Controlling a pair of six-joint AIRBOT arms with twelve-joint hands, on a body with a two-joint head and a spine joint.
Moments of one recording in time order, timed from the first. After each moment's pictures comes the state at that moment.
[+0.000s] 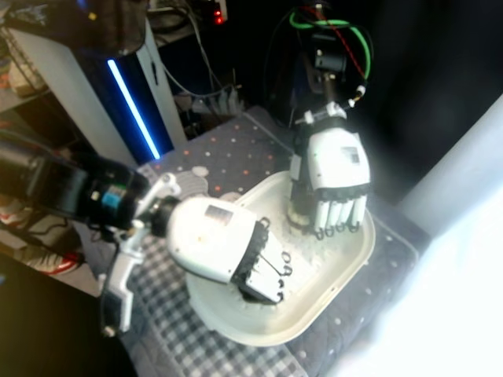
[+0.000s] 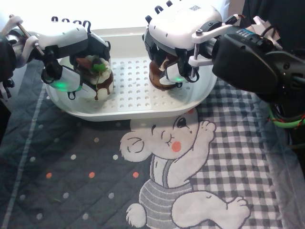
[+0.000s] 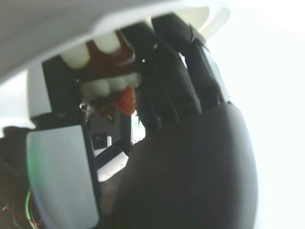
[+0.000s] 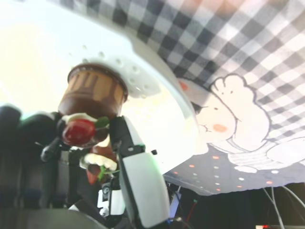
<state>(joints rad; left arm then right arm) 0.49 -1.19 1.33 -0.34 -0.21 1.42 -0.49 -1.27 1.26 0.52 0.39 -1.61</state>
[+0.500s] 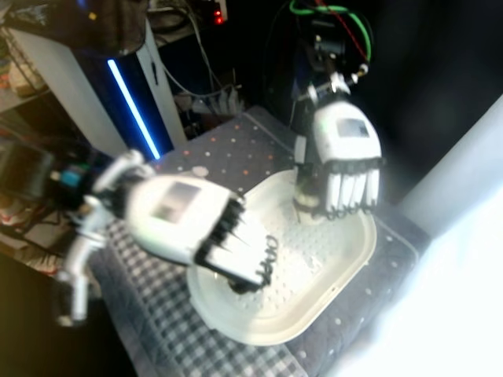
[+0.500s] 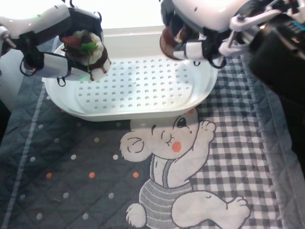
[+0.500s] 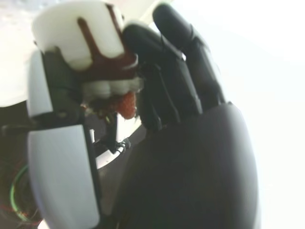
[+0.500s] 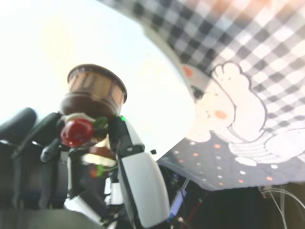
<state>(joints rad) 0.51 -1.02 1.12 -0.26 -0.46 1.38 -0.49 -1.06 1.01 0.42 0.66 -1.61</state>
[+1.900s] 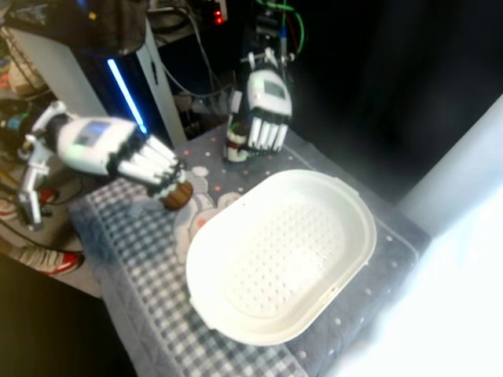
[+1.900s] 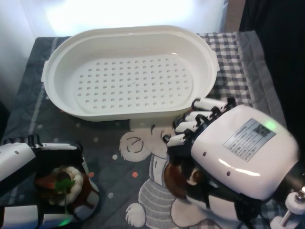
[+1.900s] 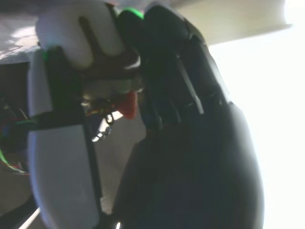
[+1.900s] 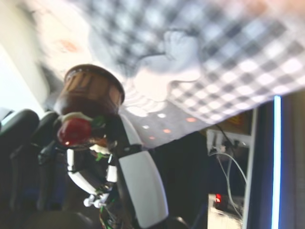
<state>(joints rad) 1.20 -0.90 0.70 -0.33 -1.03 1.07 -1.04 -0.88 0.55 0.28 1.02 -1.43</state>
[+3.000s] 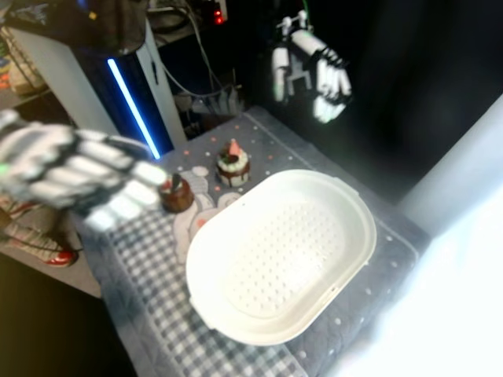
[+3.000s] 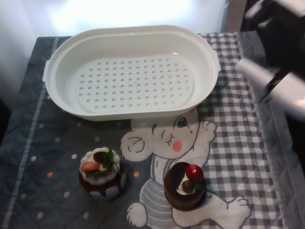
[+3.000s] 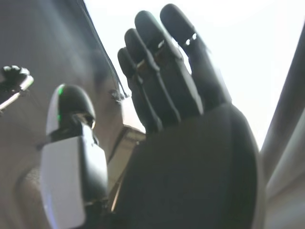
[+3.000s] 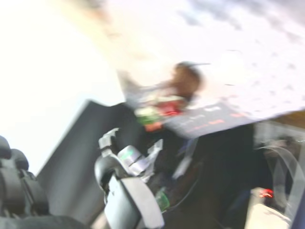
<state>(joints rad) 1.23 -0.77 0.76 -0.48 -1.60 0.94 -1.09 -0.78 0.72 0.40 1.54 -1.17</state>
